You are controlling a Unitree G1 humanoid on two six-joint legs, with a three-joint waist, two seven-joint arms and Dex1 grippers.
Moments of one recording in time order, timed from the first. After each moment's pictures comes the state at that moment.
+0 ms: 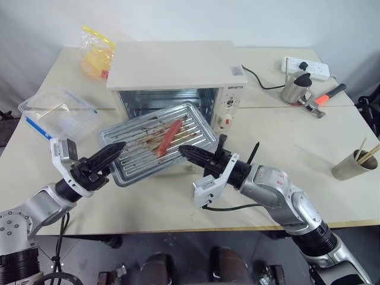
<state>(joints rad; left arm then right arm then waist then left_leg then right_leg) -0.13 0.64 0.49 -0.07 -1.73 1.08 -0.32 -0.45 -0.49 0.38 -0.37 -0.72 -0.31 0.47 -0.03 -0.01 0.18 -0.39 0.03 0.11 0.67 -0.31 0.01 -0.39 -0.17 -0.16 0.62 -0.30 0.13</state>
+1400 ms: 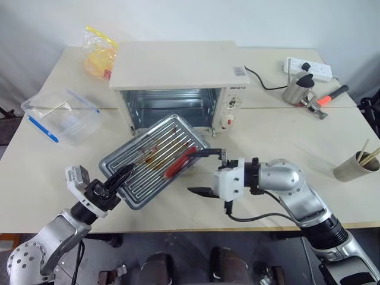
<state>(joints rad) 0.17 0.48 0.43 -0.27 -1.96 0.91 -0.04 -0.46 -0.59 0.27 -0.24 0.21 -0.13 1.09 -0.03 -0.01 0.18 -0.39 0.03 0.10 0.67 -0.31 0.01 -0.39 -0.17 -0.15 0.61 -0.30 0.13</state>
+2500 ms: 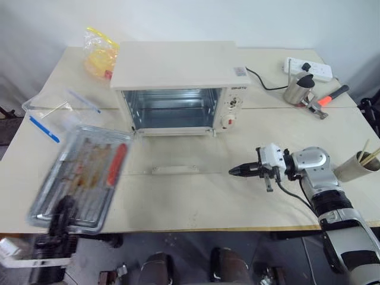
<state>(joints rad) 0.68 0.09 0.66 -0.59 -1.95 0.41 -0.11 -0.67 -0.58 0.19 0.72 0.29 -0.44 1.56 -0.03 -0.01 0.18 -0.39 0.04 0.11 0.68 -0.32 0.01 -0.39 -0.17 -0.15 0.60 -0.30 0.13</state>
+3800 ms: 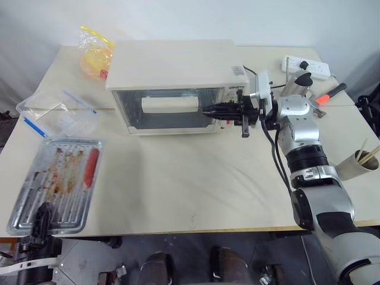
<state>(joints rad) 0.66 0.11 0.61 -0.50 -1.95 0.45 -0.08 -1.04 -0.42 0.03 0.67 0.35 -0.09 1.50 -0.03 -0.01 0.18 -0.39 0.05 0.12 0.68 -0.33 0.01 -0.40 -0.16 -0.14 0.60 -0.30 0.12</state>
